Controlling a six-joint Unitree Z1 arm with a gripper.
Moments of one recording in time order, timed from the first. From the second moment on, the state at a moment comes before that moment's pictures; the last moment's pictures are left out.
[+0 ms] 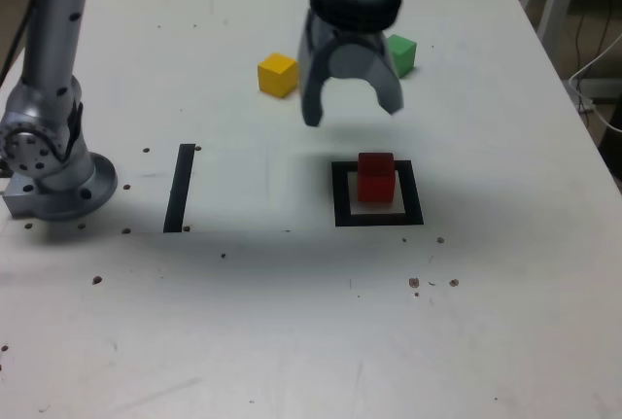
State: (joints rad) arm 0.11 1.98 -1.55 1.35 0.08 0.01
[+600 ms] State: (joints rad) arm 0.43 1.90 -1.41 1.31 0.09 0.05
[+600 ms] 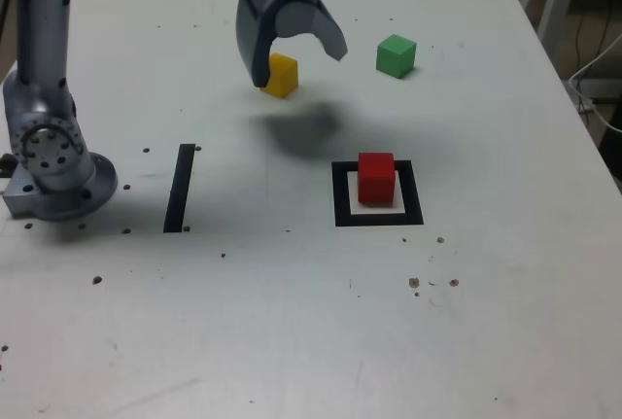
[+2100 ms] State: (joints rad) arm 0.67 2.06 -1.39 1.21 0.04 0.02
